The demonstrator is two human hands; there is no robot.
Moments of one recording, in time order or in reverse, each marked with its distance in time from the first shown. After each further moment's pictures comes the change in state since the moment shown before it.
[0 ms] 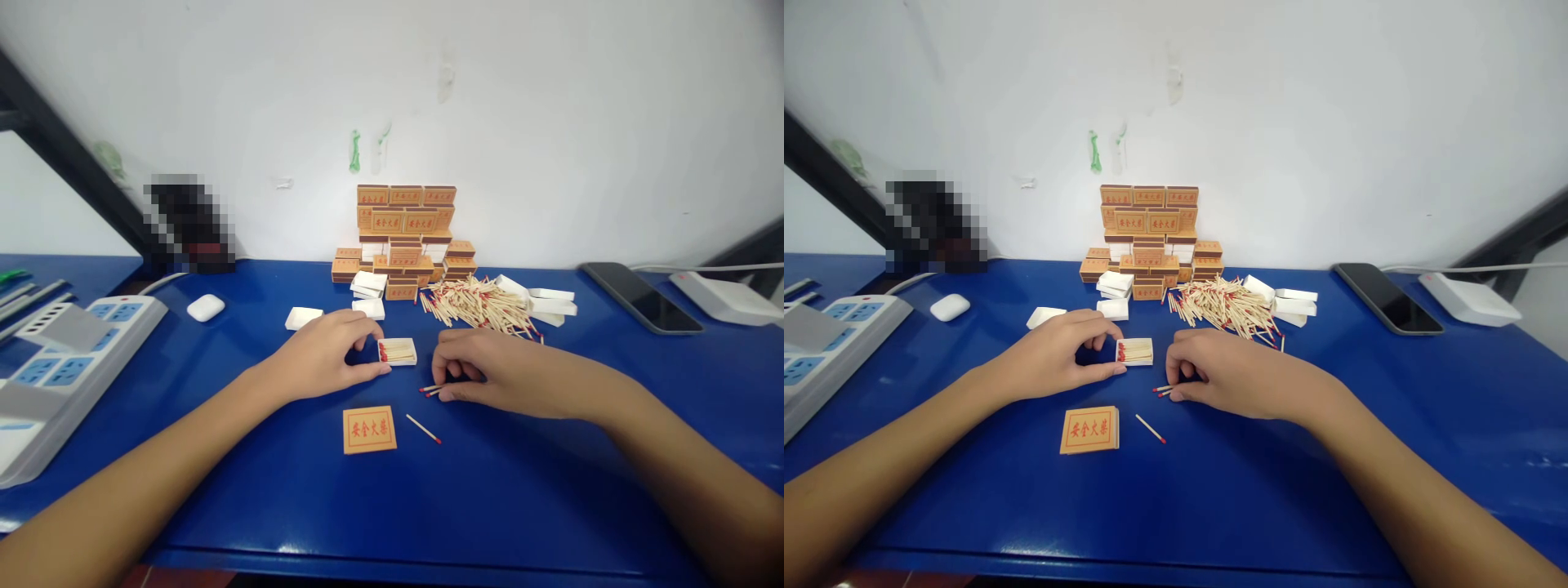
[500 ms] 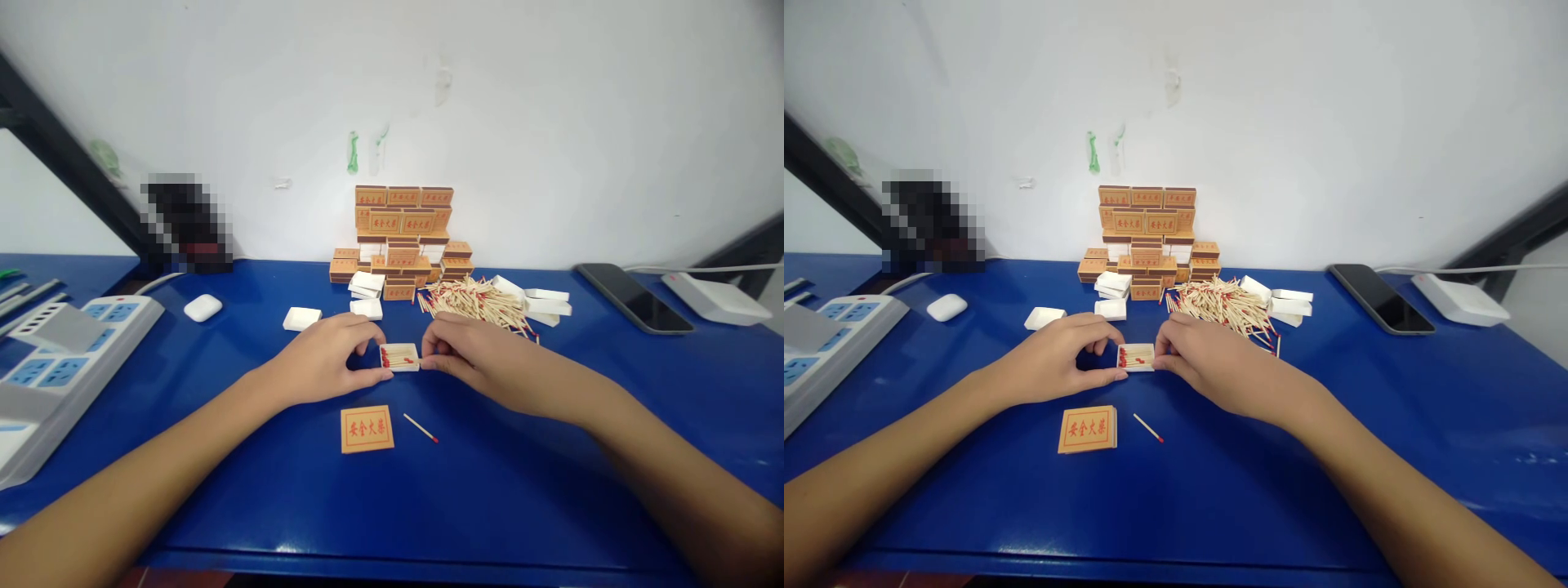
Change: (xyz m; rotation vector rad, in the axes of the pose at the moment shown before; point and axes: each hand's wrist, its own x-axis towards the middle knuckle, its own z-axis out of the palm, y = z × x) left_hand -0.002 0.005 0.002 -0.030 -0.006 0.021; right_hand 0.006 -0.012 0.003 -0.088 0.186 -0.001
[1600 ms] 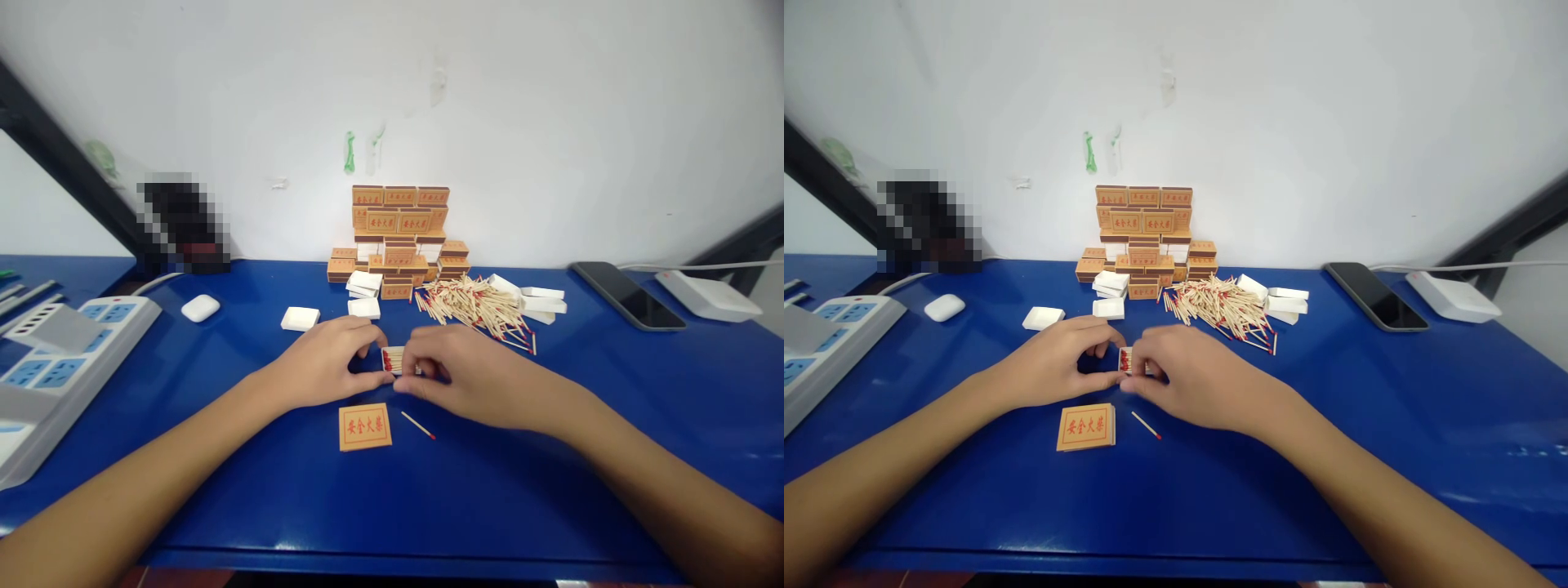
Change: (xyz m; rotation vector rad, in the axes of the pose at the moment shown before) left_hand 0.001 0.009 0.003 -0.007 0.013 0.031; right_hand 0.003 -0.022 0.015 0.014 0.045 -0.097
